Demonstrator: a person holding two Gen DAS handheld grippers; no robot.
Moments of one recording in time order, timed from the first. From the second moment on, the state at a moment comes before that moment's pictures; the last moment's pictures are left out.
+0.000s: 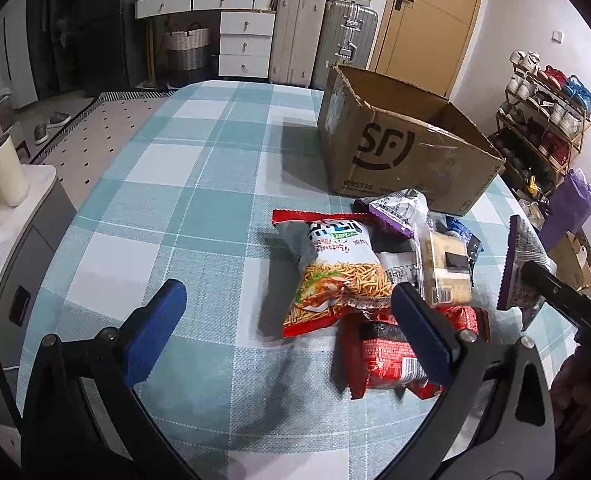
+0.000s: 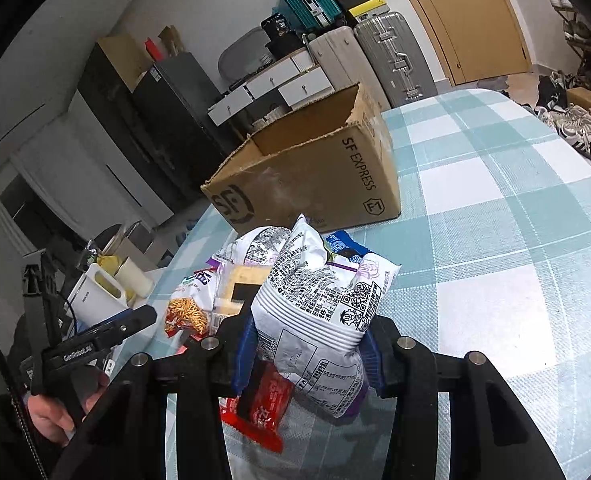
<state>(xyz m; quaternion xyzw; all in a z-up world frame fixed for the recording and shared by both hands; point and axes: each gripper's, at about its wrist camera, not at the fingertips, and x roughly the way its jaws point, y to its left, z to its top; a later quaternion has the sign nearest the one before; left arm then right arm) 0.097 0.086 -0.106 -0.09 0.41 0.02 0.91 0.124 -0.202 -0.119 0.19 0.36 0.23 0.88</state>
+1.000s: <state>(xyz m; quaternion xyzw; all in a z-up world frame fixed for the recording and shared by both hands) 0.151 0.074 -0.120 -0.08 0.46 0.02 0.88 0.088 -0.205 -0.095 0.19 0.35 0.20 0.89</state>
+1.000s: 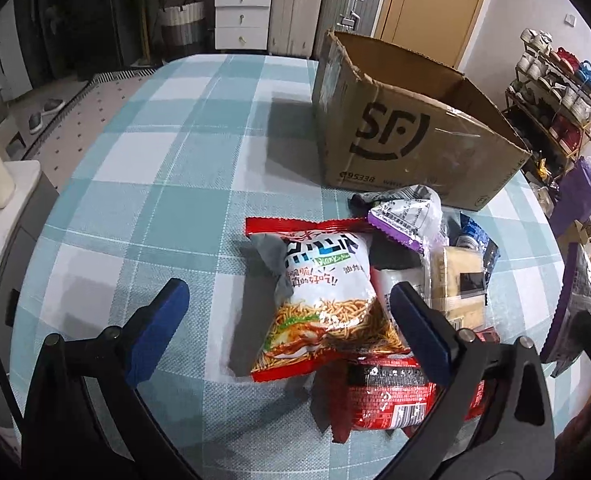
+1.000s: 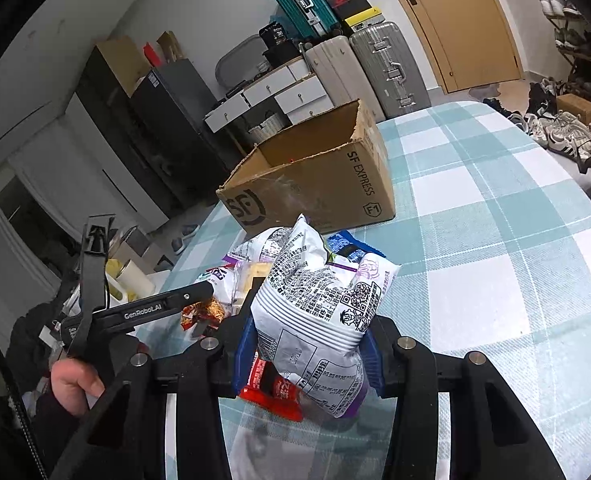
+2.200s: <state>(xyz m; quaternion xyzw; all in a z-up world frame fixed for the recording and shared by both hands) 0.122 0.096 -0.096 -0.12 0.45 -0.07 0.88 0.065 -0.175 -0.082 0.13 0.36 0.24 0.89</state>
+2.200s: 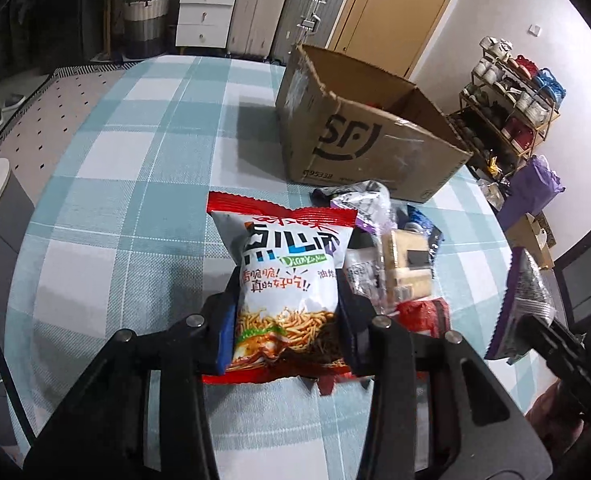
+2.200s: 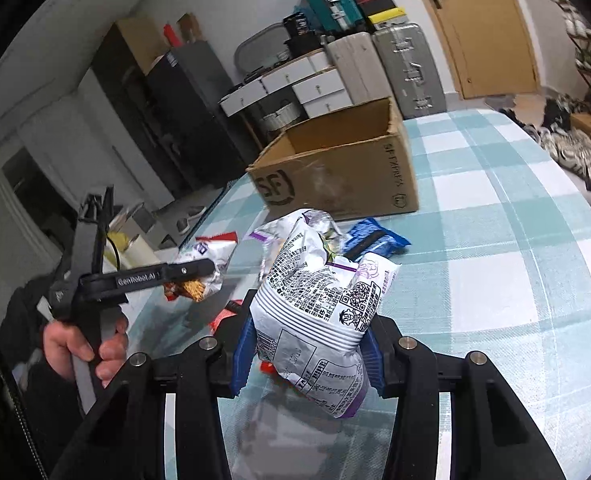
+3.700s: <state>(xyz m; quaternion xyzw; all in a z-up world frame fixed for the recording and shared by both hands) 0.185 0.038 0.036 -0.08 0.39 -0.15 0.90 0.172 -0.152 0.022 0.02 0.31 0.23 0.92</state>
